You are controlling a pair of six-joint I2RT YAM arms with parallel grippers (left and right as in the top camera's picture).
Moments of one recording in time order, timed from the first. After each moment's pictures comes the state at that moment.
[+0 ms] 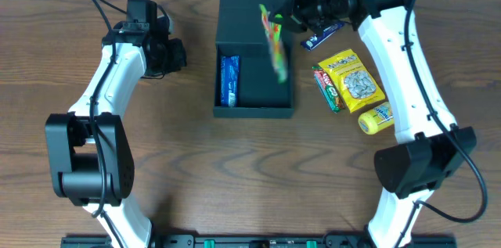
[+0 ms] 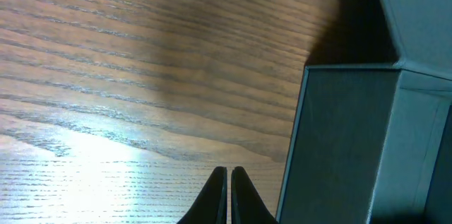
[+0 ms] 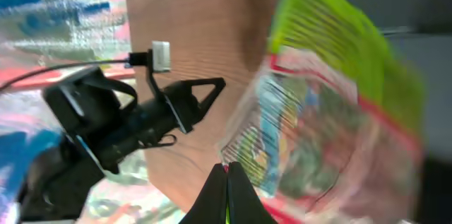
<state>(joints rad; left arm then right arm) -0.04 1.91 1.44 -0.71 0.26 -0.27 0.28 2.01 2.16 -1.11 -0.65 0.66</state>
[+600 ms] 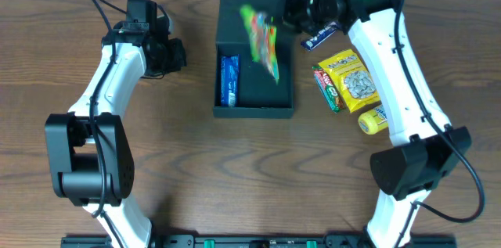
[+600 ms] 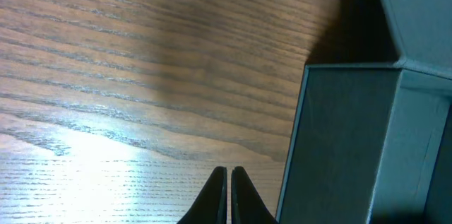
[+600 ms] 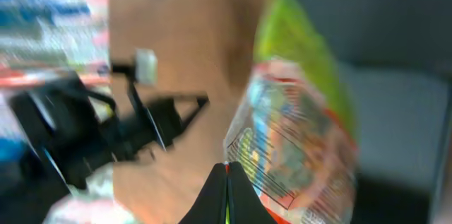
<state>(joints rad) -0.04 1.91 1.44 -0.71 0.26 -0.27 0.32 2.01 2.16 -1.03 -0.53 0.63</state>
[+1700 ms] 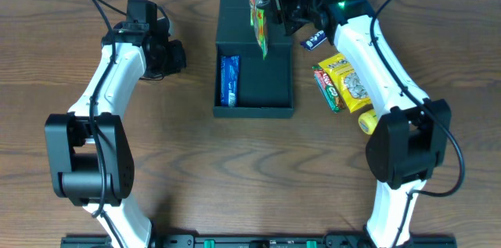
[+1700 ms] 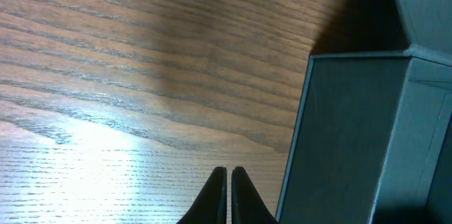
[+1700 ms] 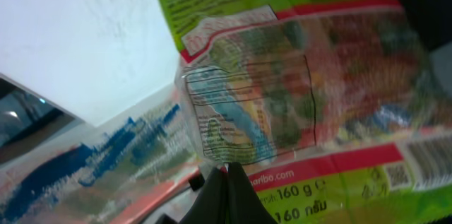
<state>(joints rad) -0.04 1.91 1.44 -0.74 0.26 -0.27 0.30 2.09 1.89 -0.53 -0.60 1.50</state>
